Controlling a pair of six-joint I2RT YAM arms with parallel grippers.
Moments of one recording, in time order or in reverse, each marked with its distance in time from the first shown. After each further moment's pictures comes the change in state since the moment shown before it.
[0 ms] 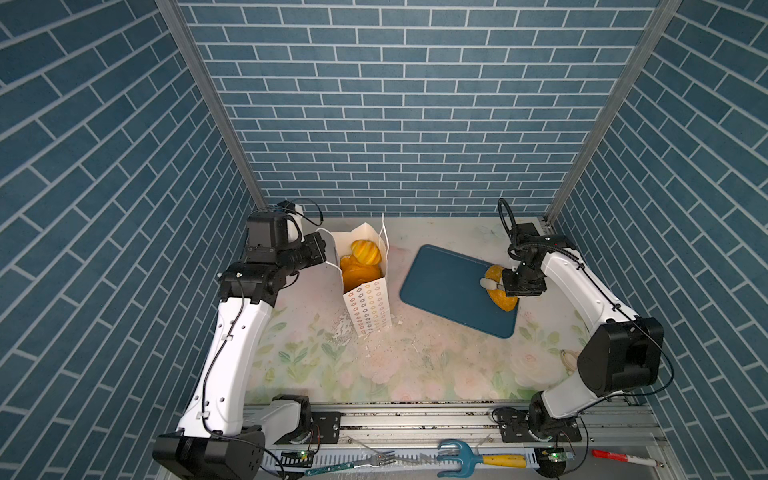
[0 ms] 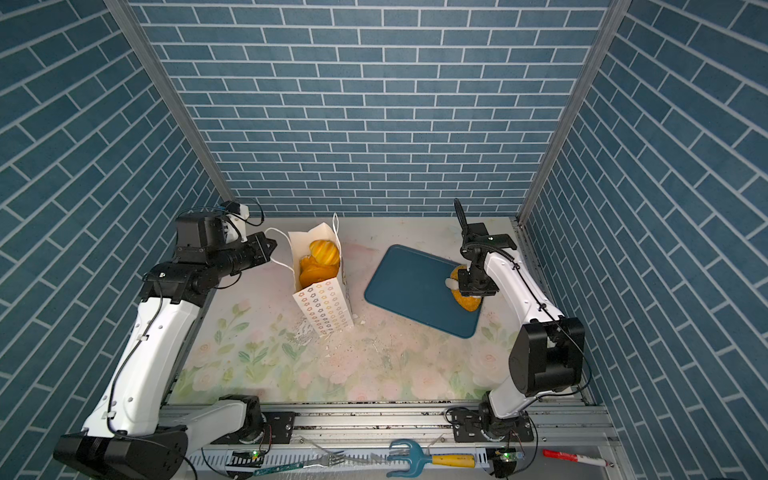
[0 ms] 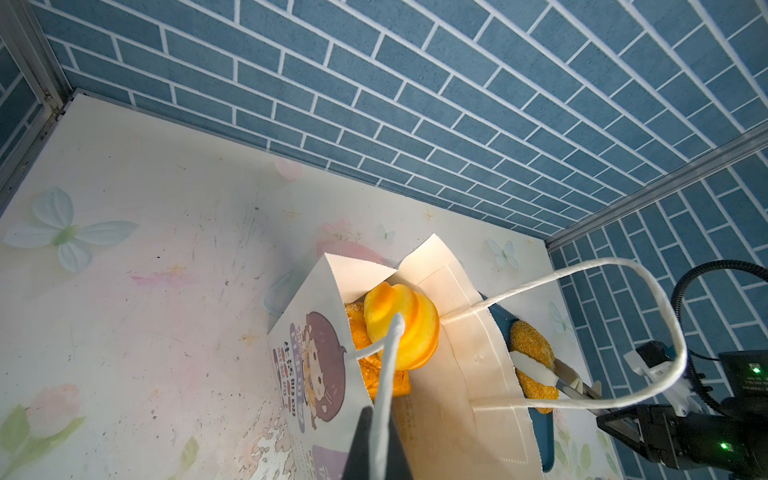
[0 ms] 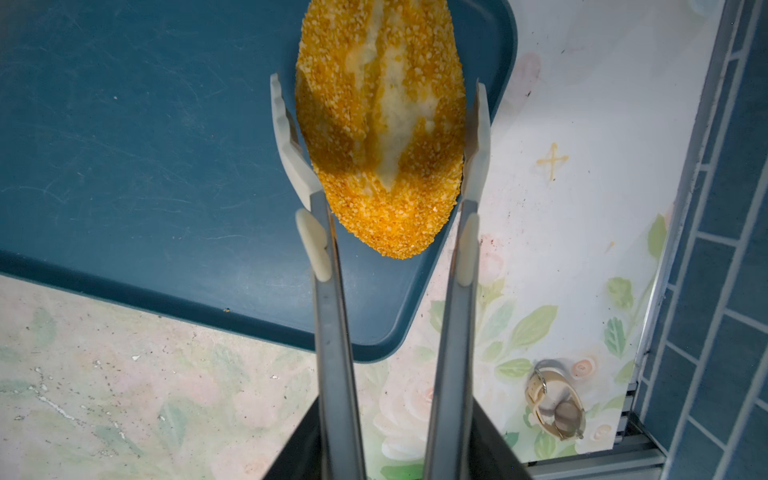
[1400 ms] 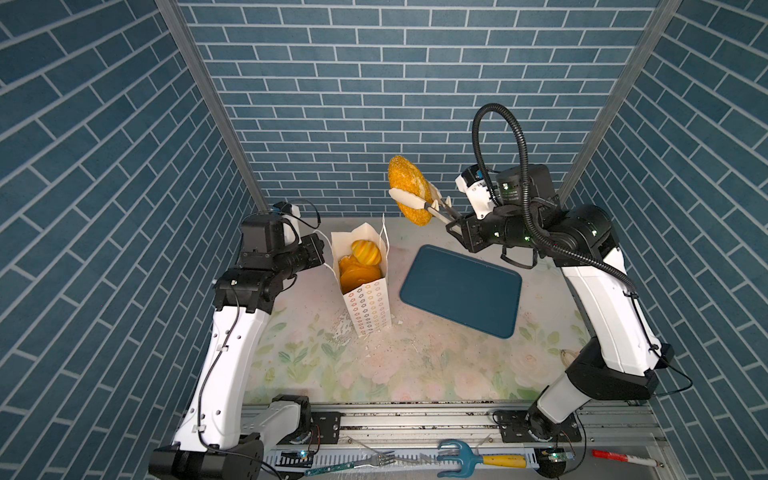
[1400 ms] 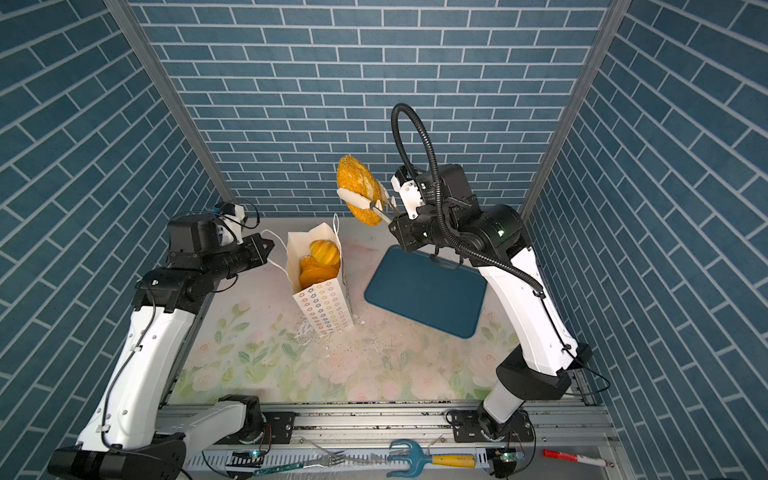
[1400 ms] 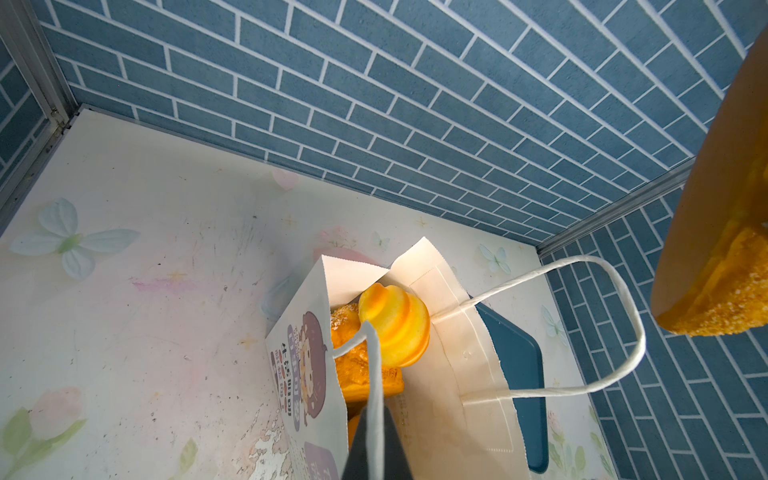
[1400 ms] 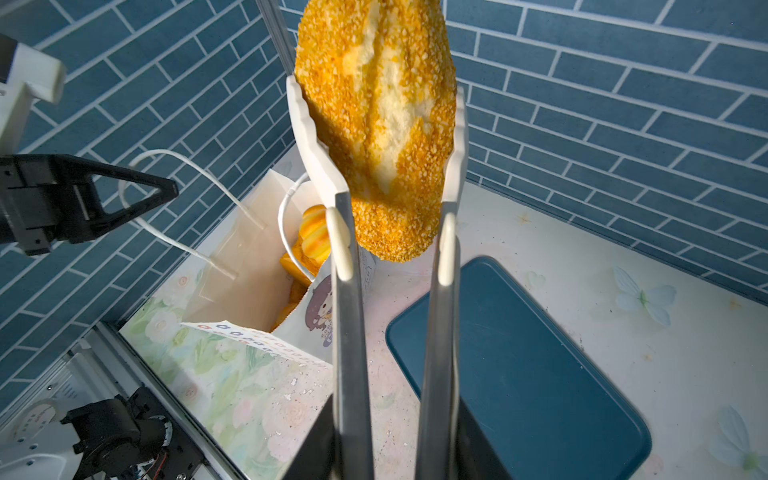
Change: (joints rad) left arm 0.000 -0.043 -0.007 0.002 0.000 -0.005; right arm 0.582 0.077 1.014 -0.117 -0.071 -0.023
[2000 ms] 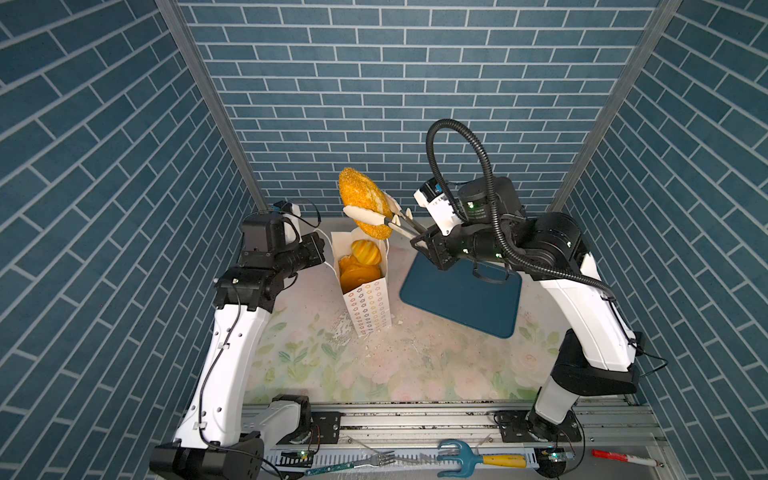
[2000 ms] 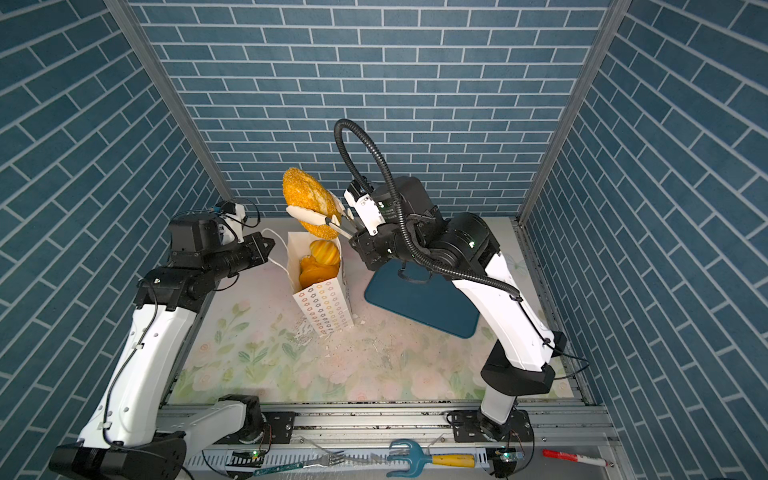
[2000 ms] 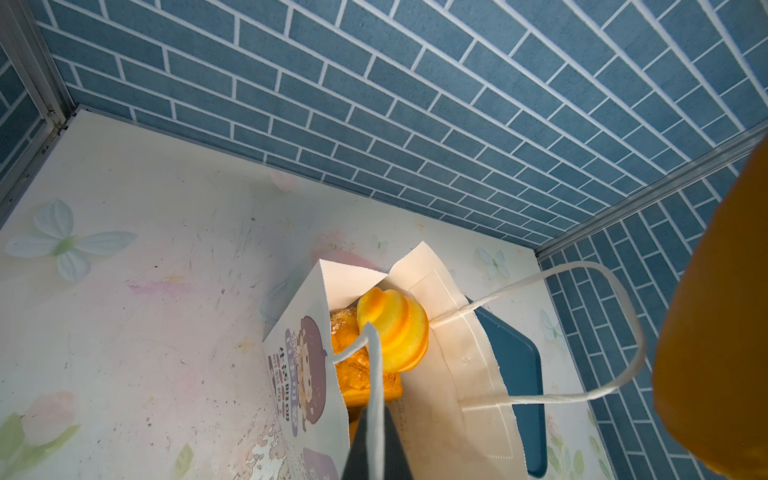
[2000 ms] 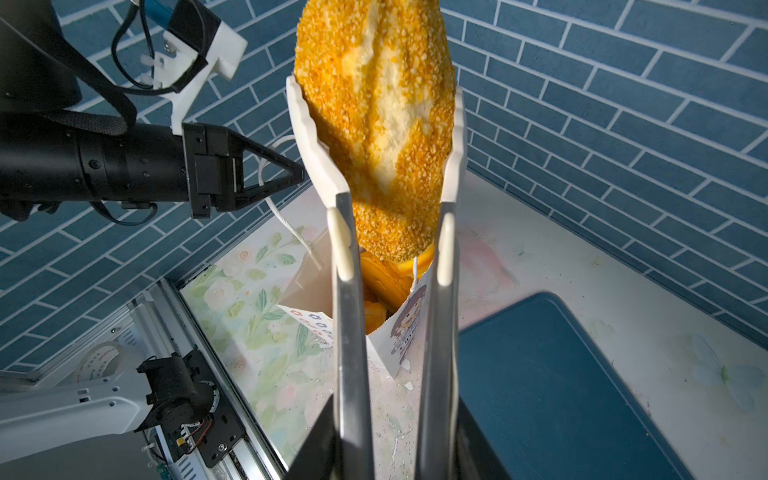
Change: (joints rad) left arm 0.000 0.008 -0.003 0.022 0.002 -0.009; right arm 0.239 0.095 0.108 0.001 0.065 0.021
